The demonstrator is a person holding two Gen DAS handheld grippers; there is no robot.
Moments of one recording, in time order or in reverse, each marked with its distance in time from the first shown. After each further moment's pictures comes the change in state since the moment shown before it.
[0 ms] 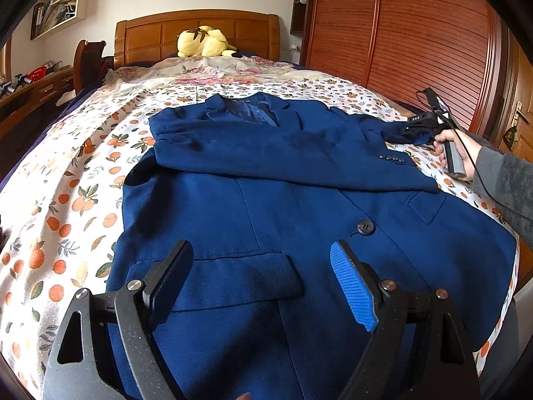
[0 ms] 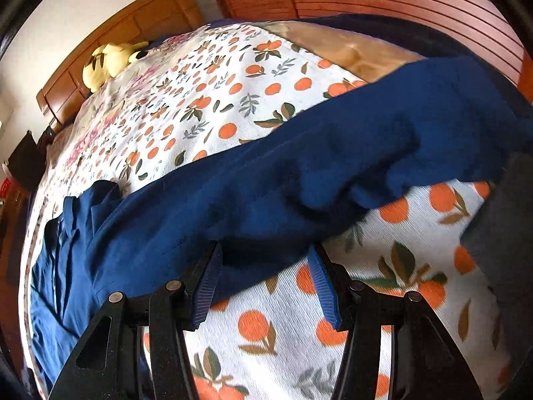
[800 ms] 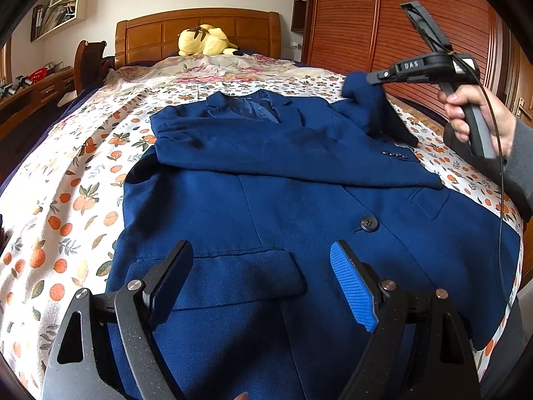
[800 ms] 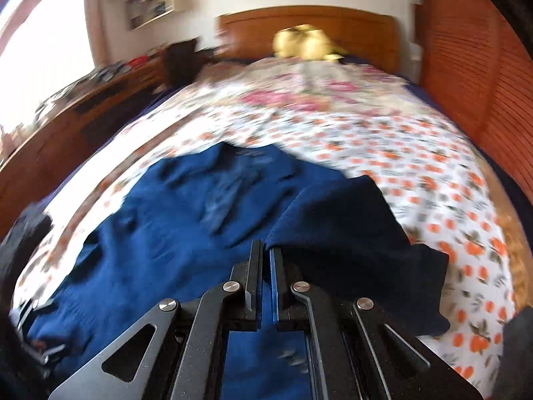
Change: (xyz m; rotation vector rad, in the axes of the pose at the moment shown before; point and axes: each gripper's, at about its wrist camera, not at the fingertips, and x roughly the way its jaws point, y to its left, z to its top) left arm 0.003 -0.003 0.000 0.007 0.007 0.017; right arm -0.117 0.221 -0.098 -0.705 -0.095 0.361
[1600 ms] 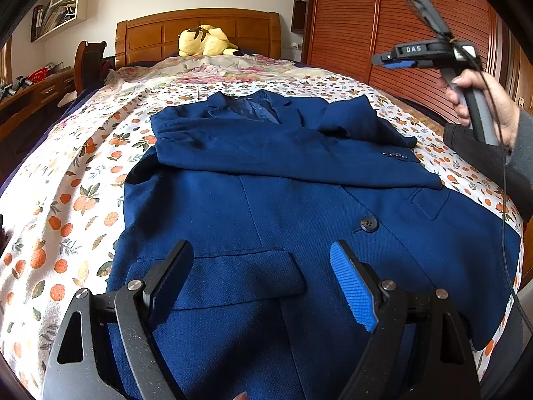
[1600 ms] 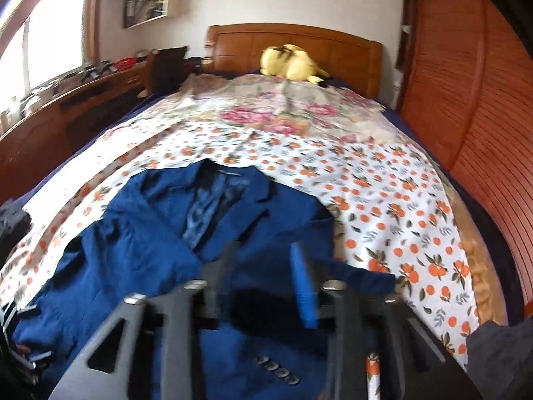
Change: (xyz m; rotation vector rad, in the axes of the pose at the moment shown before) left arm -0.002 0.000 0.000 -0.001 -0.004 0.002; right arm -0.030 -0.016 0.015 0.045 -0.095 -0.182
